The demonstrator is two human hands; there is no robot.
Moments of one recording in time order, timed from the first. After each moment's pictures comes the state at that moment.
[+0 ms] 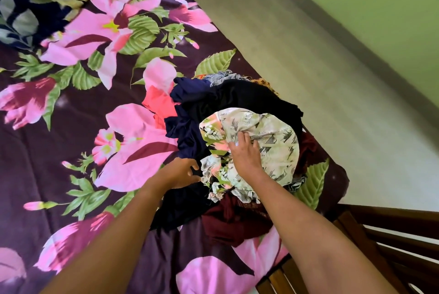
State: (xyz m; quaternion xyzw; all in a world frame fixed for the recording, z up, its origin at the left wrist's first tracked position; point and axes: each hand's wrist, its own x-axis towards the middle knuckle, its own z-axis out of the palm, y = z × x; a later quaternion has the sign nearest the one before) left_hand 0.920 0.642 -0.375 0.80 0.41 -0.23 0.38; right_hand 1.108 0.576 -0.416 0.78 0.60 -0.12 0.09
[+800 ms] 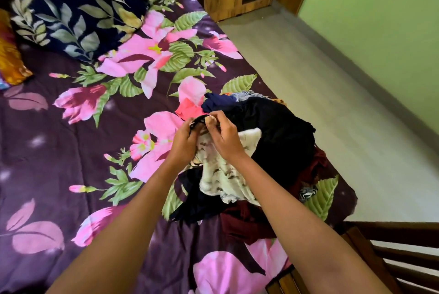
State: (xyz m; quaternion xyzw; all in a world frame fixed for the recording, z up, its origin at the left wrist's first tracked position) left_hand 0.871 0.641 -0.277 0.63 0.48 0.33 0.51; right_hand 0.989 0.609 -0.281 0.64 0.54 -0.30 -0.46
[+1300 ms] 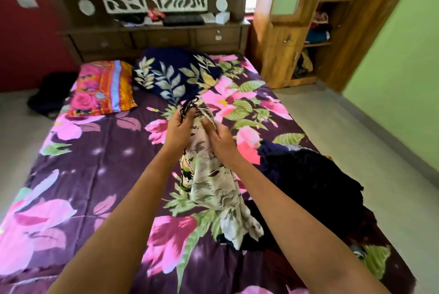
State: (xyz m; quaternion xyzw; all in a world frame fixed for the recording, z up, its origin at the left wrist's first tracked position) left_hand 0.674 0.616 -0.117 0.50 0.47 0.55 0.47; right_hand 0.787 0.602 -0.138 0.50 0.57 -0.46 -0.47
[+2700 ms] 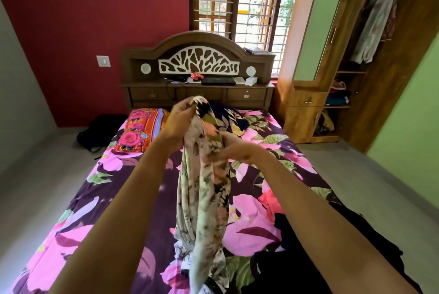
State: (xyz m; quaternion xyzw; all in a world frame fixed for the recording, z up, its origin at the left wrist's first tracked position) left_hand 0.553 0.571 0.024 0.55 0.36 0.58 0.48; right_hand 0.715 0.598 -0.016 0.35 0.75 -0.53 -0.18
